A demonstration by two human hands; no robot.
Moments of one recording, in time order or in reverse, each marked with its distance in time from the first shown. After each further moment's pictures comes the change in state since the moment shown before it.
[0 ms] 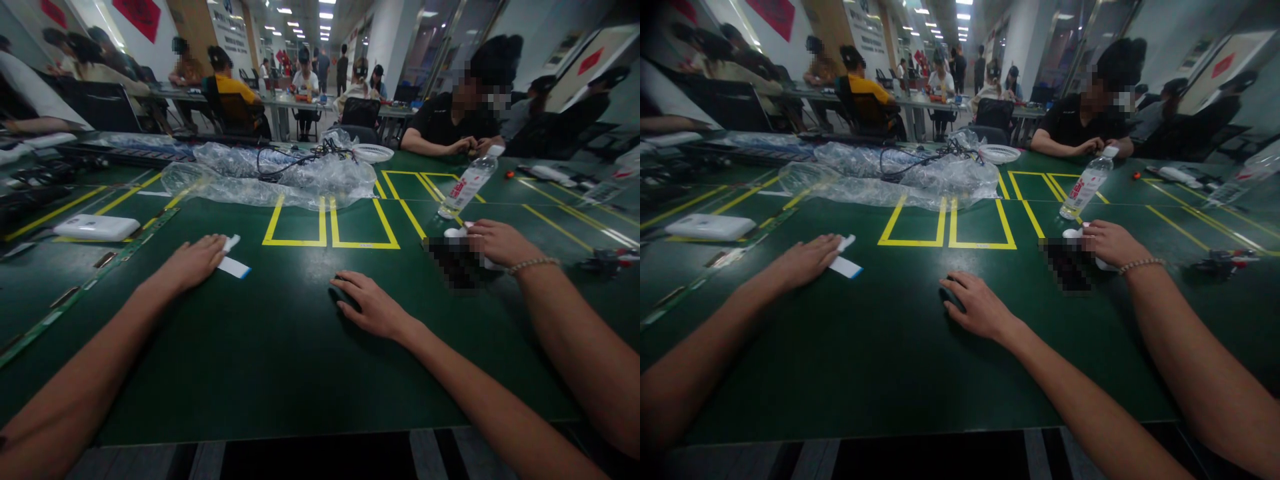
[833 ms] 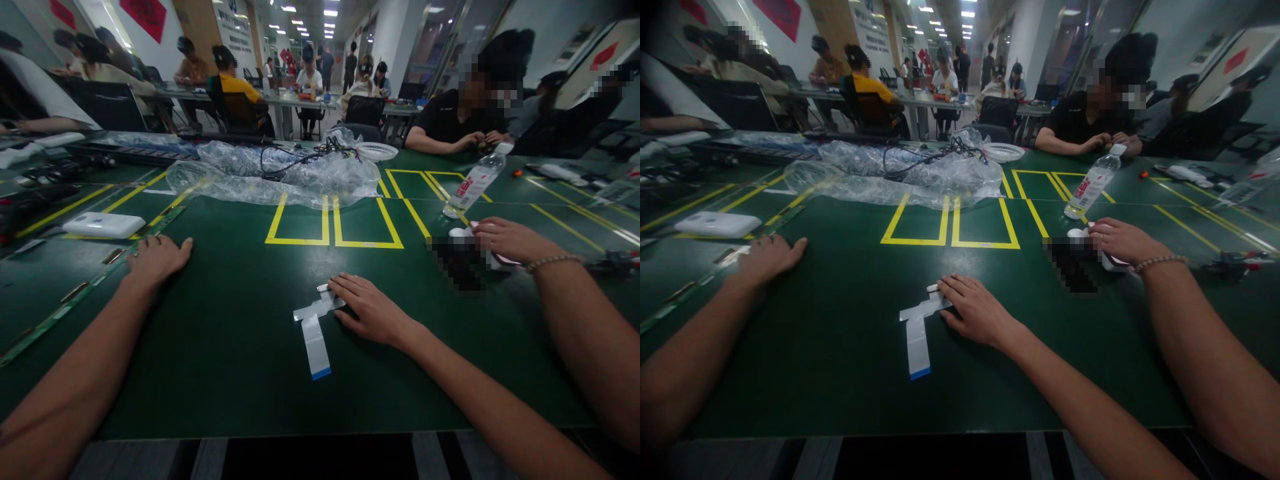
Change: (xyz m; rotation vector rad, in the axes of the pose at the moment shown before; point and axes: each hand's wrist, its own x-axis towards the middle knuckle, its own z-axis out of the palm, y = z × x) left_hand -0.018 -0.100 0.001 -0.086 0.211 -0.037; right_hand 0.001 -0.009 0.006 -0.079 -0.069 -0.070
